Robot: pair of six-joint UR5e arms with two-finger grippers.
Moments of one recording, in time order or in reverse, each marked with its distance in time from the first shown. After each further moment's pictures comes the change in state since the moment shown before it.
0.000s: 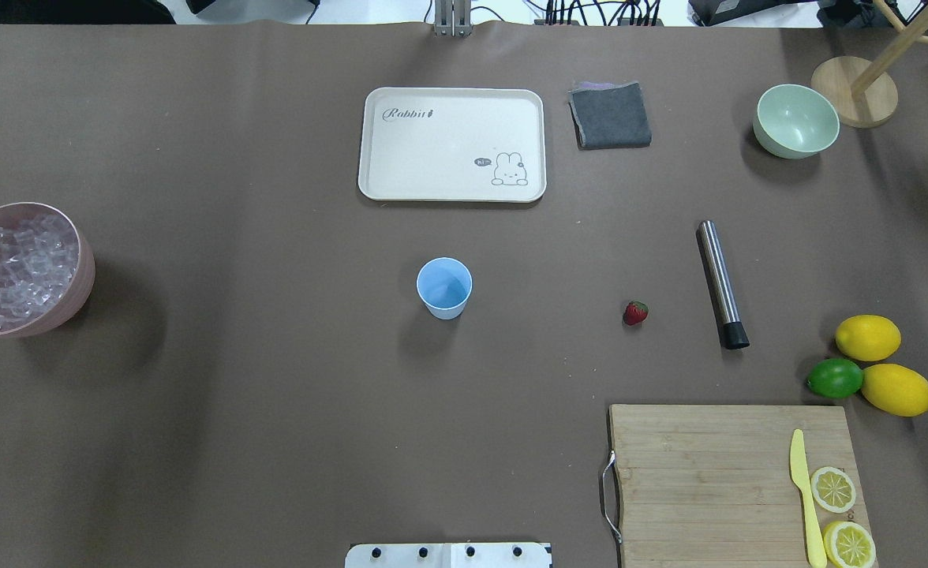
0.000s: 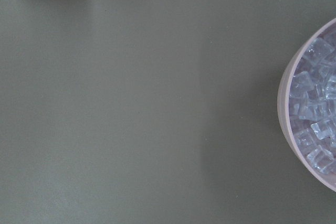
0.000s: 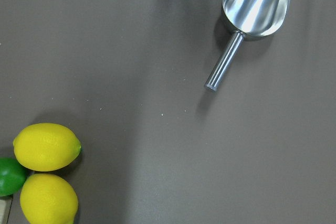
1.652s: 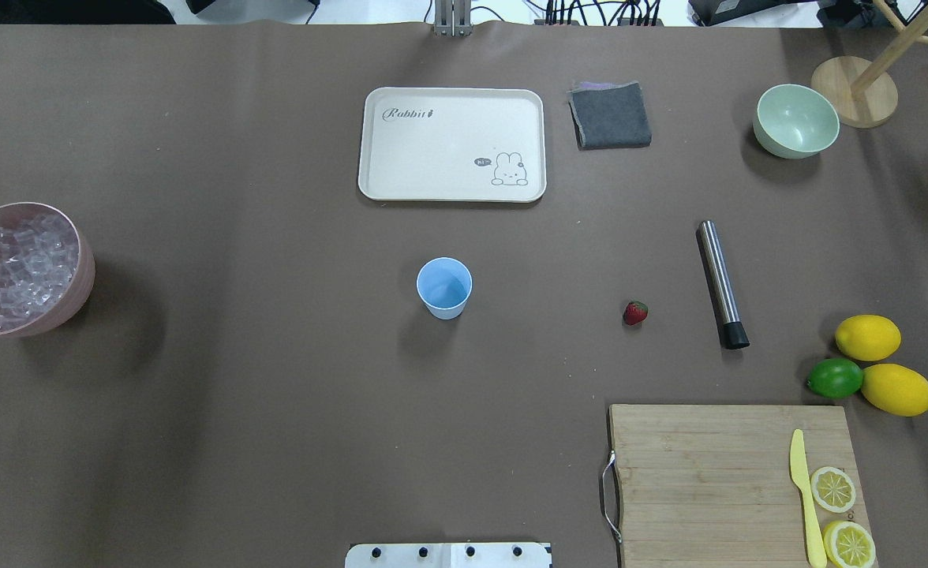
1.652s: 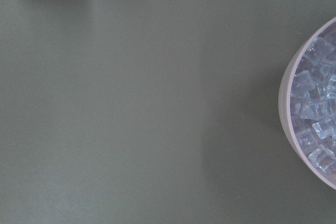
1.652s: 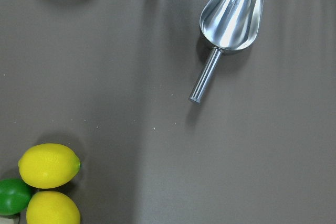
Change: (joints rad) left arm 0.000 0.010 0.004 -0.026 0.001 0.000; right arm 0.099 0.005 -0.003 0.000 0.046 0.011
